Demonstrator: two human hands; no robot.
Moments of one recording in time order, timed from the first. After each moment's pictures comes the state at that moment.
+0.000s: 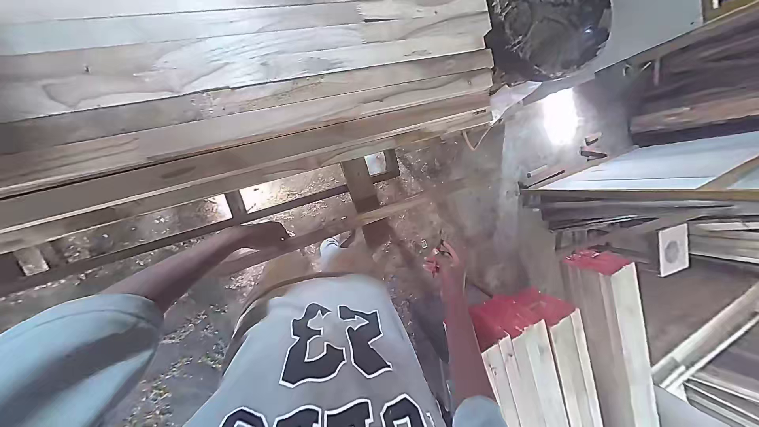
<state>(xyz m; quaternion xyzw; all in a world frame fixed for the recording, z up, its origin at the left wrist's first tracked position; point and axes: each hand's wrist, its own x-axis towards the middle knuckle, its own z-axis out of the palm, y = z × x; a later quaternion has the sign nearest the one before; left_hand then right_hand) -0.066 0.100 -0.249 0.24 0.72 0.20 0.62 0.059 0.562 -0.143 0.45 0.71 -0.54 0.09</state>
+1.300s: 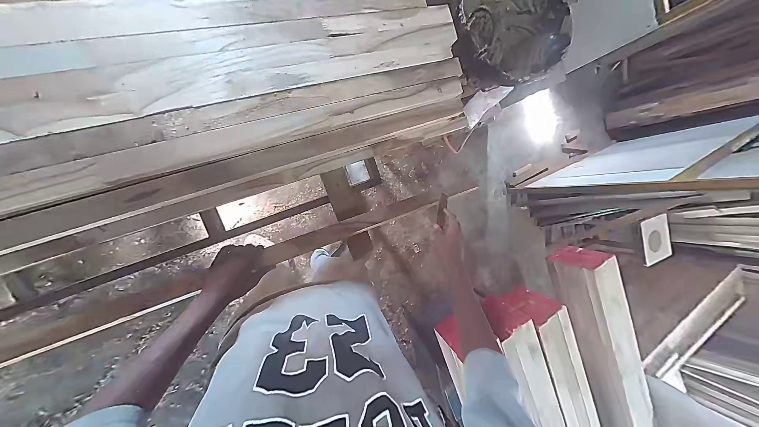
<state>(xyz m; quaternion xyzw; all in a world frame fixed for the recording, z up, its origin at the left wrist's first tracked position) 0.008 0.113 -0.215 0.12 0.93 0.11 0.32 -0.027 0.627 -0.151 0.28 0.91 -0.27 0.13</state>
